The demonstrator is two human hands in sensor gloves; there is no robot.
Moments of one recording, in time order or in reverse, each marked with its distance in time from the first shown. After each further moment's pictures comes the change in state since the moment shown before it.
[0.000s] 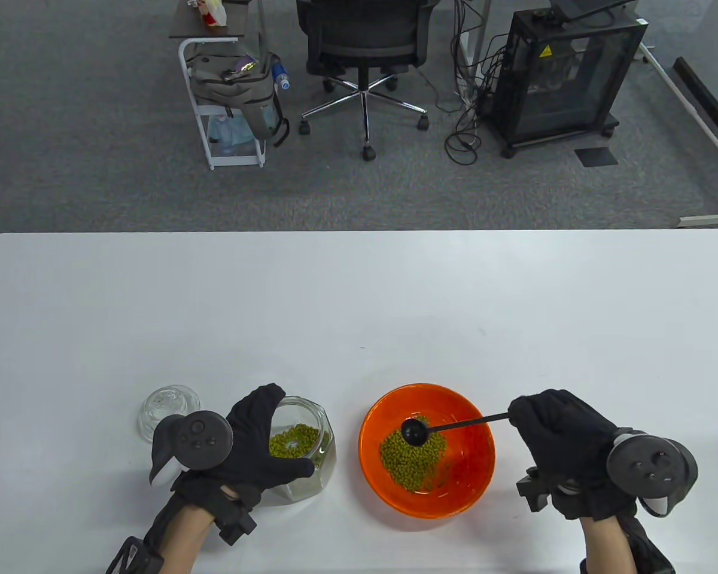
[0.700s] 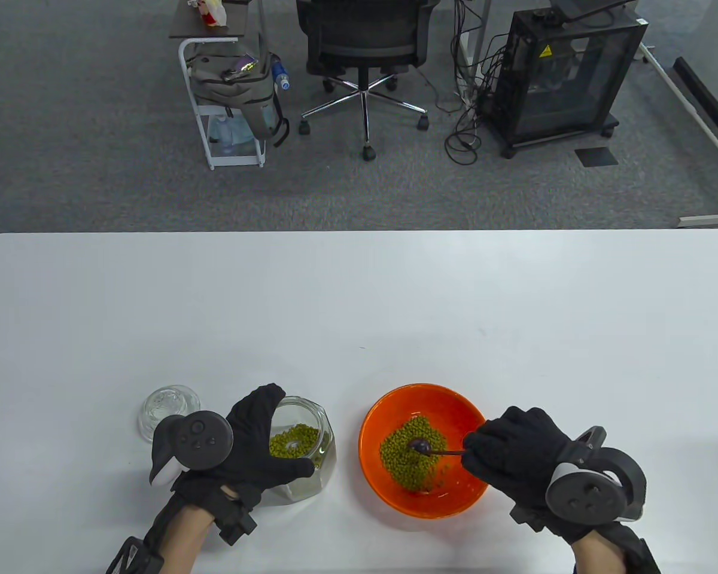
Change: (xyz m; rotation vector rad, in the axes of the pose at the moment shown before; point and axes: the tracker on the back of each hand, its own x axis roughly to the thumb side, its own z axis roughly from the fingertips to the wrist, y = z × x) left_hand 0.000 0.000 0.000 0.001 0.000 0.001; right_hand 0.064 0.039 0.026 0.301 -0.545 0.333
